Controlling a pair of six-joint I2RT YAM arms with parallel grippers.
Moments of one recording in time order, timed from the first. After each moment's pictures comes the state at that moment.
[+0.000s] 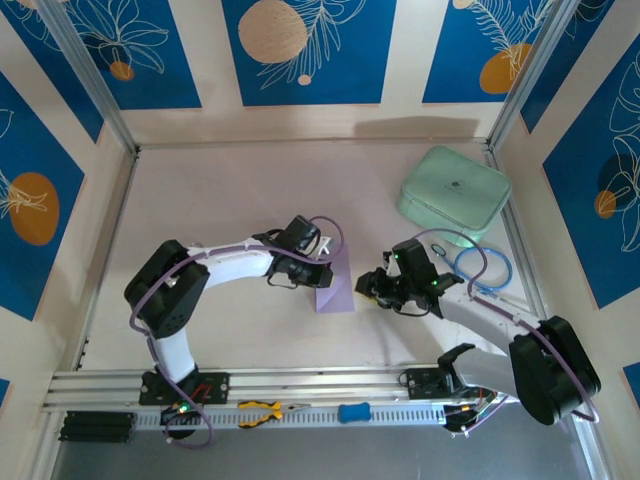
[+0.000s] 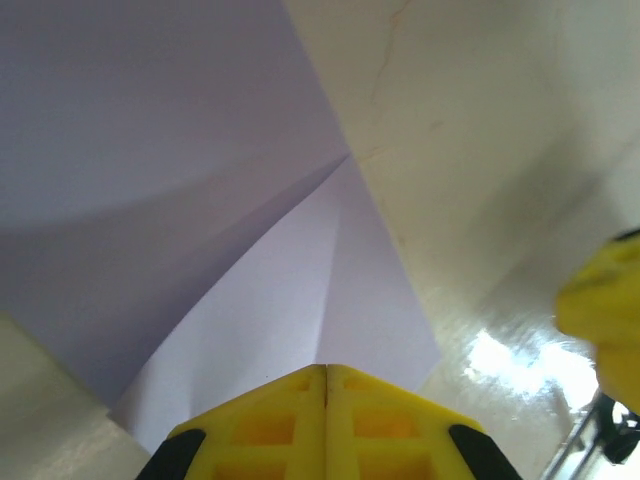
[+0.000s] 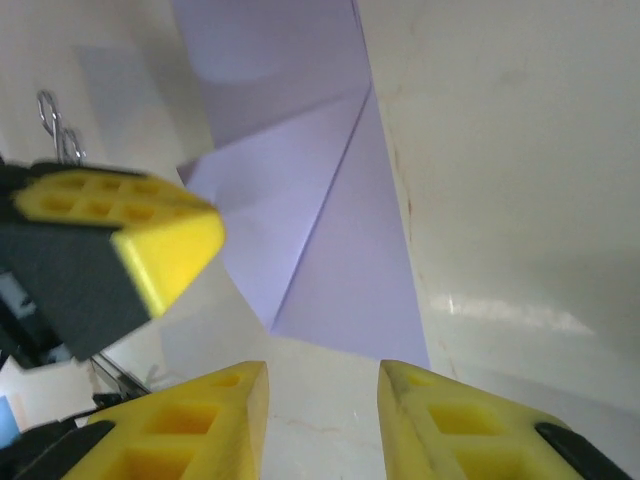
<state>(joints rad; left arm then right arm) -0.77 1.80 1.06 -0.32 0.43 -0.48 0.50 1.13 0.45 -0.23 -0.47 0.96</state>
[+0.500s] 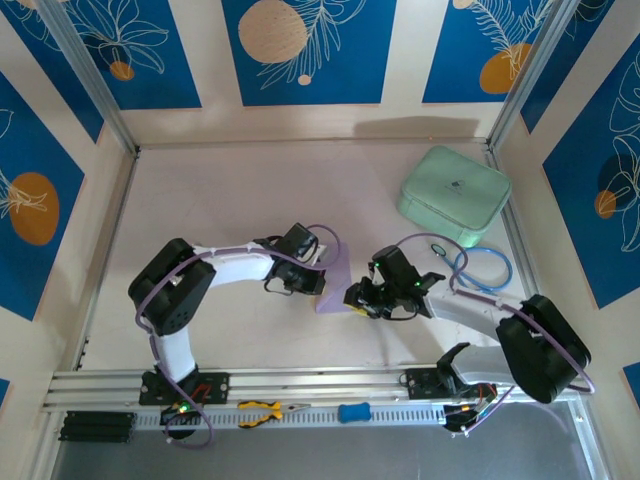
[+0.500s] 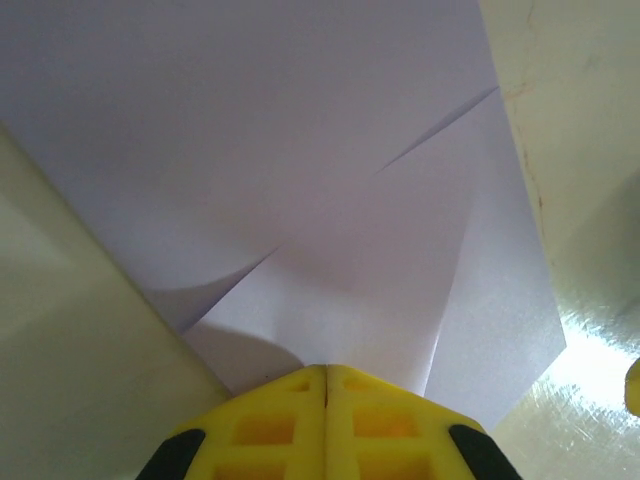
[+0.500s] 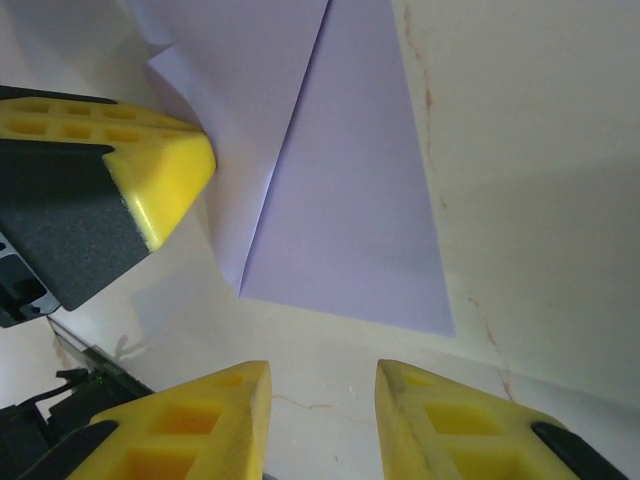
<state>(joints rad) -0.77 1.82 1.01 -0.32 0.36 -0.45 0.63 1.27 0.49 -0.22 -0.44 1.03</state>
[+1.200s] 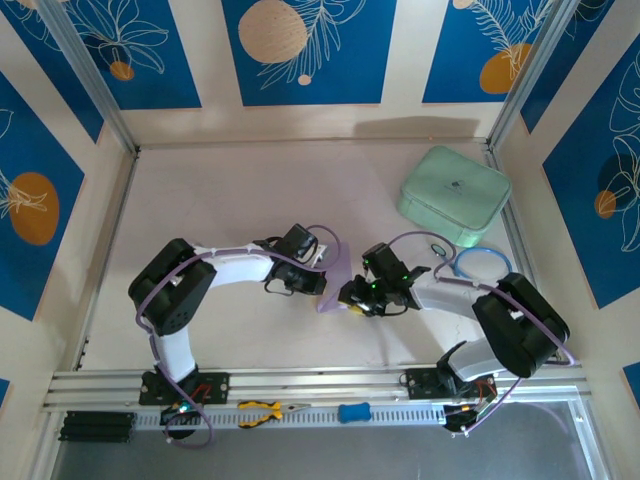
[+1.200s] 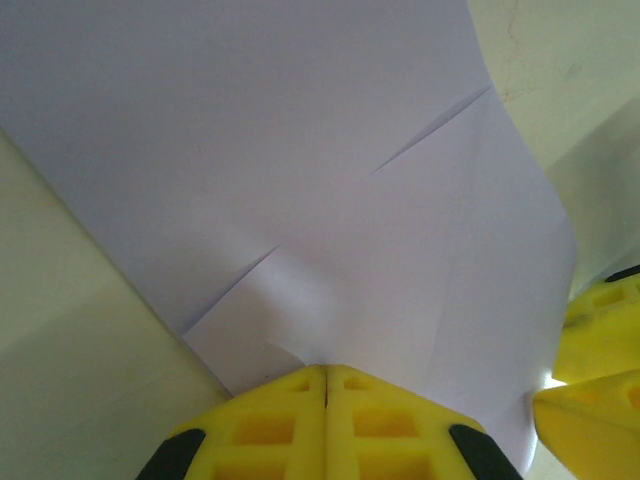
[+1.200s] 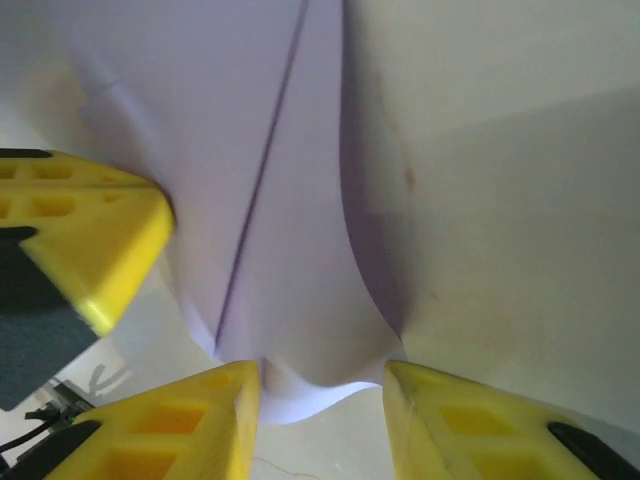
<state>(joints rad) -0.77 1.82 0.99 -0.28 0.38 -0.45 0.64 1.42 0.54 -0.16 -0.41 1.05</state>
